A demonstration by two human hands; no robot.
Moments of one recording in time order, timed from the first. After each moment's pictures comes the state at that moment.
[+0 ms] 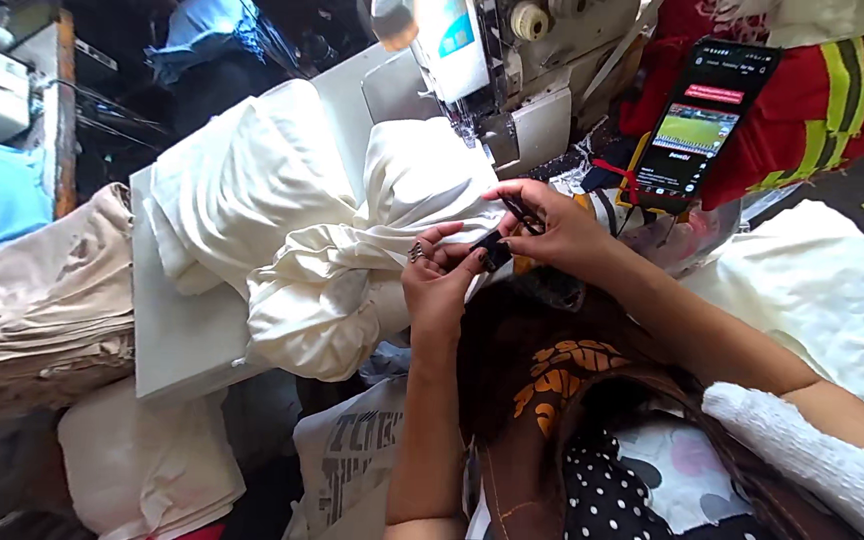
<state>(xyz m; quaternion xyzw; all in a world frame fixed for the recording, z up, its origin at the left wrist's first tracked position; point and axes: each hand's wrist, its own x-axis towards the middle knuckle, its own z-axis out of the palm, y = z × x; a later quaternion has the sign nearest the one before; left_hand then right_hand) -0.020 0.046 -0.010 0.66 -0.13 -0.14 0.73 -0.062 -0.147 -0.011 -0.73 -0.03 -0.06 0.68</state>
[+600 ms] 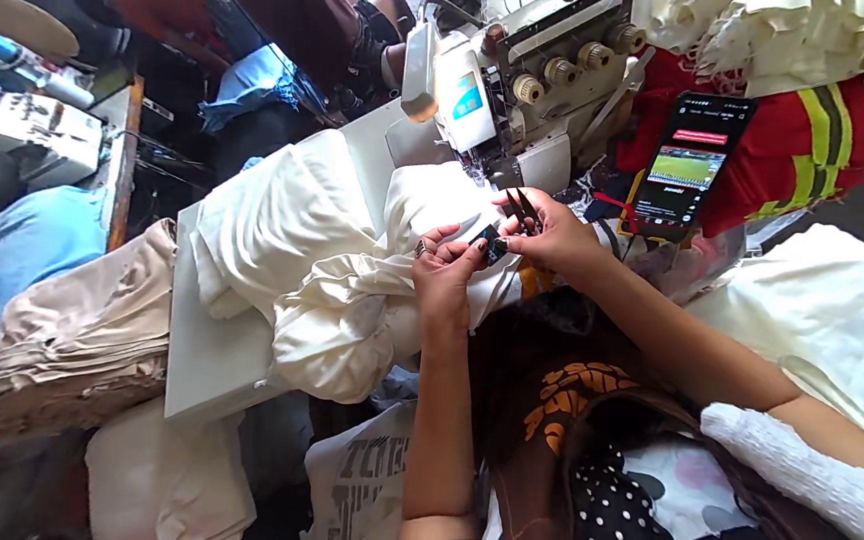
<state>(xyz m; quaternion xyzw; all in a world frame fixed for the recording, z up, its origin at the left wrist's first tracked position) 0.011 0.023 -0.007 0.62 -0.07 -0.14 0.77 -0.040 -0.146 -0.003 -0.66 0.07 -0.07 0.75</state>
